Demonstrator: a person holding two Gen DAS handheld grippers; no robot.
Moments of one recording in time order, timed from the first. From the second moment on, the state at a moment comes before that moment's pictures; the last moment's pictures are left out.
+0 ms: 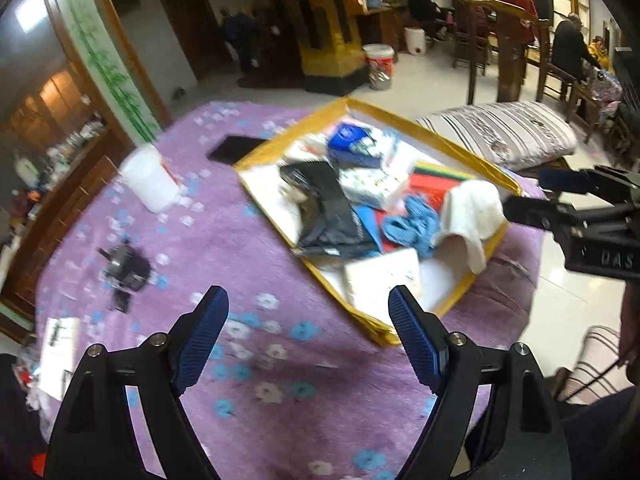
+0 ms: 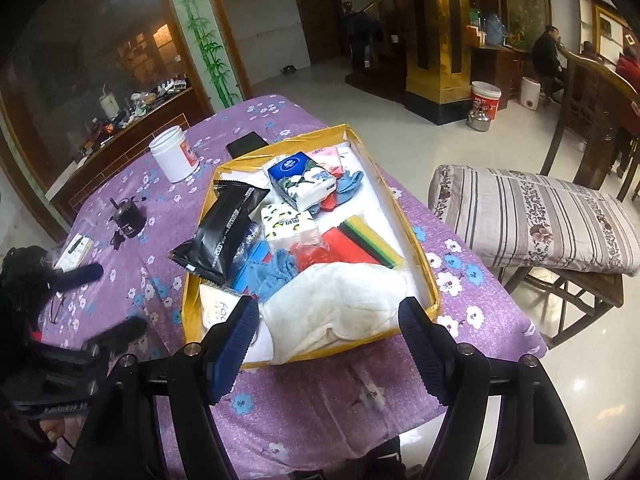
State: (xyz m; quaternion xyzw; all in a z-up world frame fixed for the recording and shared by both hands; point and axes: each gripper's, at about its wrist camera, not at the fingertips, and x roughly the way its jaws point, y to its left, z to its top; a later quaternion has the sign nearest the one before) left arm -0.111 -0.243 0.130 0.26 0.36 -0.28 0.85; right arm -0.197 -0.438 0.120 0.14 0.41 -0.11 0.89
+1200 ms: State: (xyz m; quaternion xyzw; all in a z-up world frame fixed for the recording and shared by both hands) left arm -0.120 -0.231 0.120 0.24 0.38 -0.31 0.84; right arm -0.208 -0.405 0.138 0.11 0.37 -0.08 0.92
